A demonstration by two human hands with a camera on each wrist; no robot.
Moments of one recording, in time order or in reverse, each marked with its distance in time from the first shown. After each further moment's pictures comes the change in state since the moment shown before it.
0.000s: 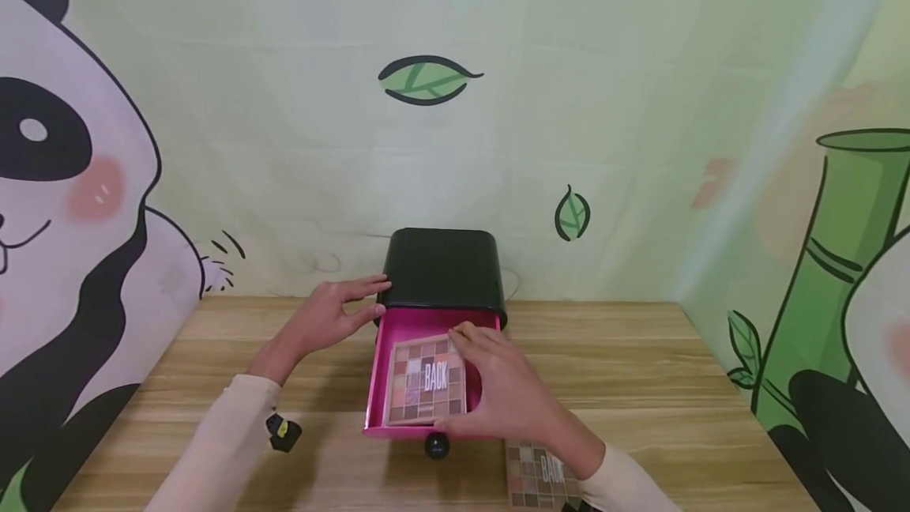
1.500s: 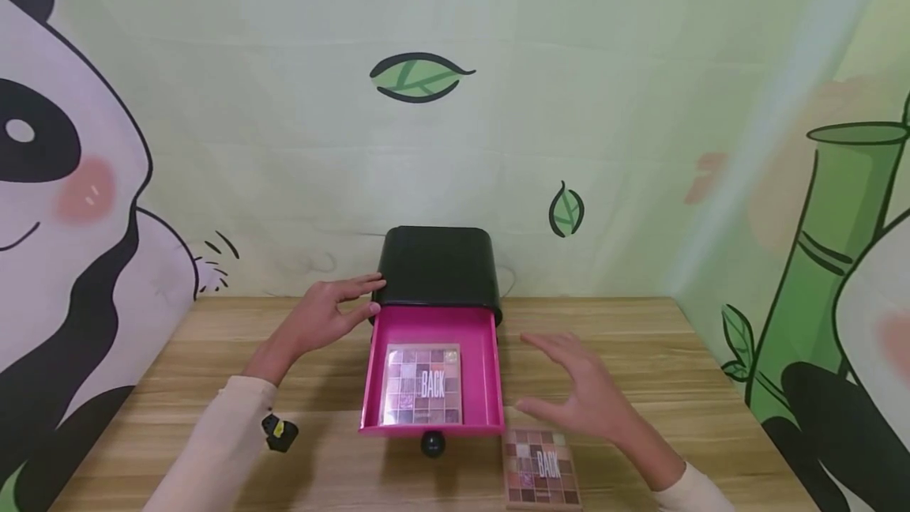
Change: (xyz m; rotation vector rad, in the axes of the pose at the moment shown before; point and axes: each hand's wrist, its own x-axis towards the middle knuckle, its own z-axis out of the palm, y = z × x) left_hand -0.001 -0.001 0.003 -0.001 0.000 -0.028; right_hand -0.061 0.081 -0.024 0.132 0.265 -0.082
